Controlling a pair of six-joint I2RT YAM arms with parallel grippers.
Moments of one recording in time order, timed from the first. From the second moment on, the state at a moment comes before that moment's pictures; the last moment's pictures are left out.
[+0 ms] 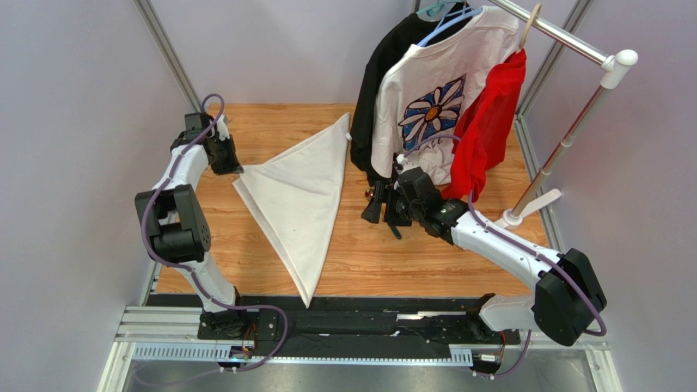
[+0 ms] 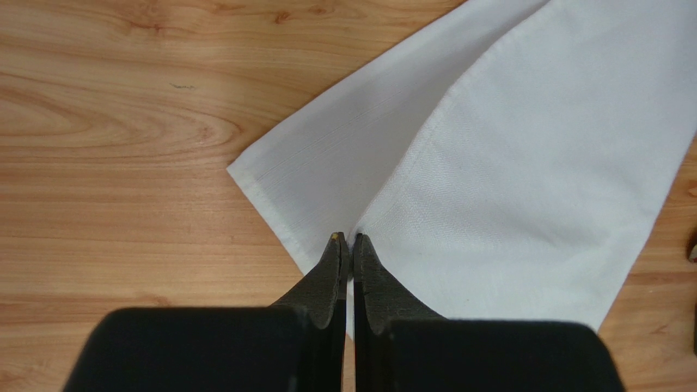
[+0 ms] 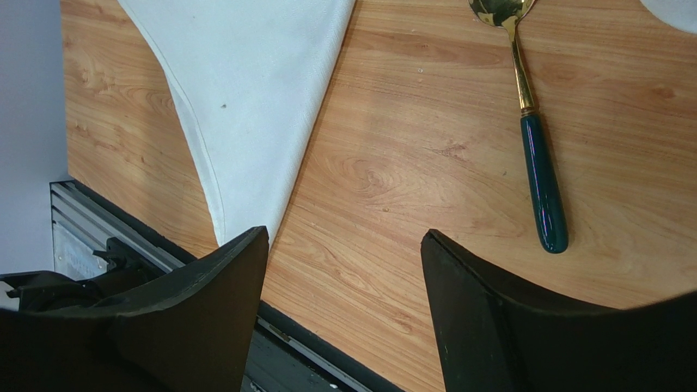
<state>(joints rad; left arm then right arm) 0.20 1.80 1.38 -0.58 0.27 -0.07 0.69 1.30 0.88 -0.27 -0.08 0.70</state>
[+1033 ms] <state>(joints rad) 0.31 1.93 1.44 -0.59 0.21 -0.07 0.69 1.33 0.86 -0.25 -0.11 0.71</state>
